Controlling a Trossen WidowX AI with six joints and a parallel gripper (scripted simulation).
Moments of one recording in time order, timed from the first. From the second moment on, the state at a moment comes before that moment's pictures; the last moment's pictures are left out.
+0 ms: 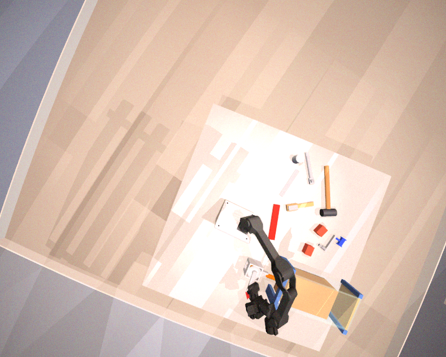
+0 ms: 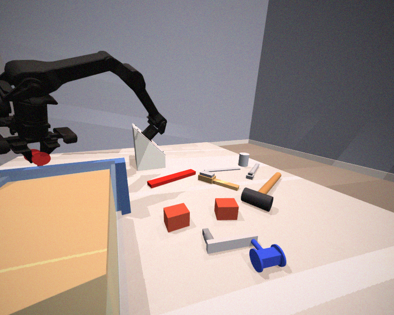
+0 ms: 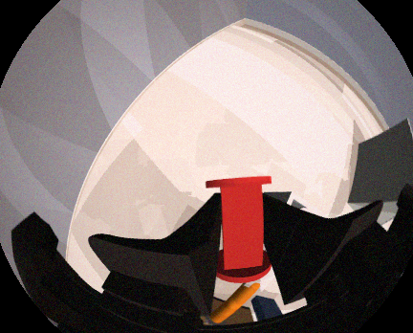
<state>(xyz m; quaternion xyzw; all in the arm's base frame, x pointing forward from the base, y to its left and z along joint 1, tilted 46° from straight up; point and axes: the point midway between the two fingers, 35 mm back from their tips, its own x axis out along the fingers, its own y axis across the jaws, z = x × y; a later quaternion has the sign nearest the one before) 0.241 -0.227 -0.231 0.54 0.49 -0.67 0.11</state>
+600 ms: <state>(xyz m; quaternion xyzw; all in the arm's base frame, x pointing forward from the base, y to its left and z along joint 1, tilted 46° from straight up) 0.263 -0.220 -0.225 0.55 0.49 -0.67 0.11</state>
